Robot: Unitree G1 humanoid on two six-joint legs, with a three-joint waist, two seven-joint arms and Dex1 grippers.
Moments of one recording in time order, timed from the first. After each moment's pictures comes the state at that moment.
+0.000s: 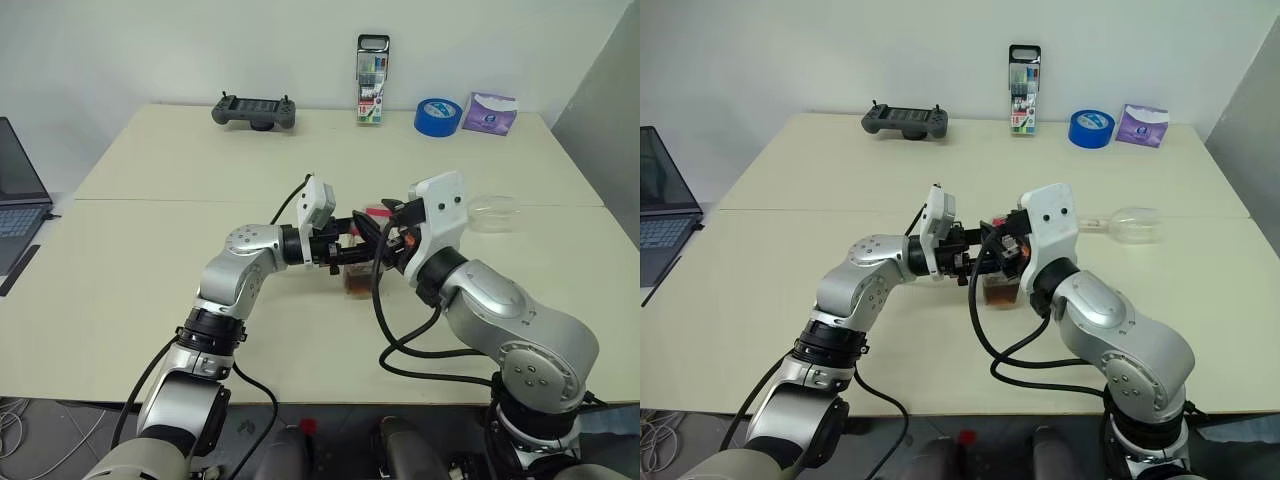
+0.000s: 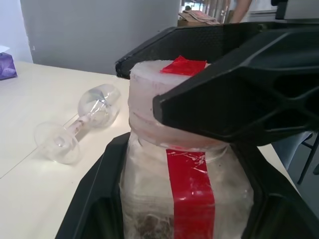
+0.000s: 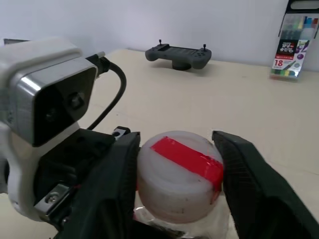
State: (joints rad) left arm -0.71 0.32 -0.14 0.16 -0.43 0.37 -1.11; right arm -0.51 -0.17 0.09 -0.81 0.60 1.16 -0.17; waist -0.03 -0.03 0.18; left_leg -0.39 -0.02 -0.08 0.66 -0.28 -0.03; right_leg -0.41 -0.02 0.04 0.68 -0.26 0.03
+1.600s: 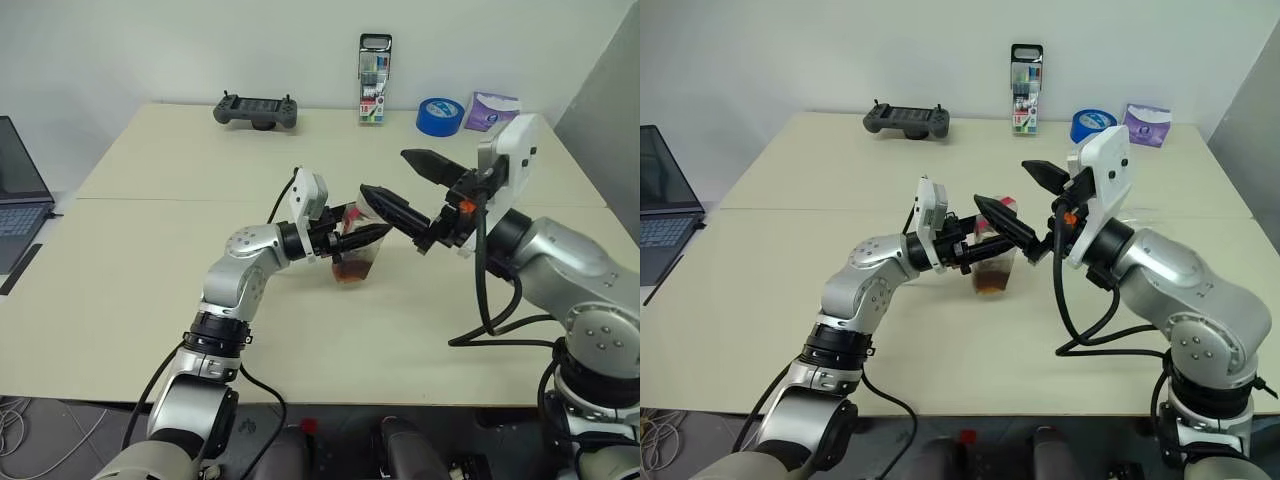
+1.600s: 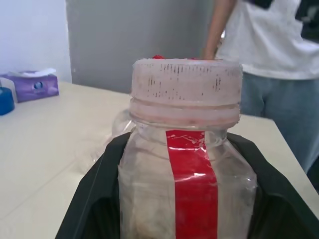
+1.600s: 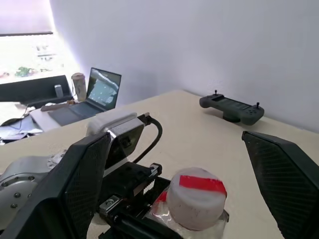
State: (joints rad) left arm -0.69 0.23 -0.07 0.18 -0.46 0.31 -0.99; right arm -0.58 -0.42 -0.07 -0.72 0.85 0.97 0.16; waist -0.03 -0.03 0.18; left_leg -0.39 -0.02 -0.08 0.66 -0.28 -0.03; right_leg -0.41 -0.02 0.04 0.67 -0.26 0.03
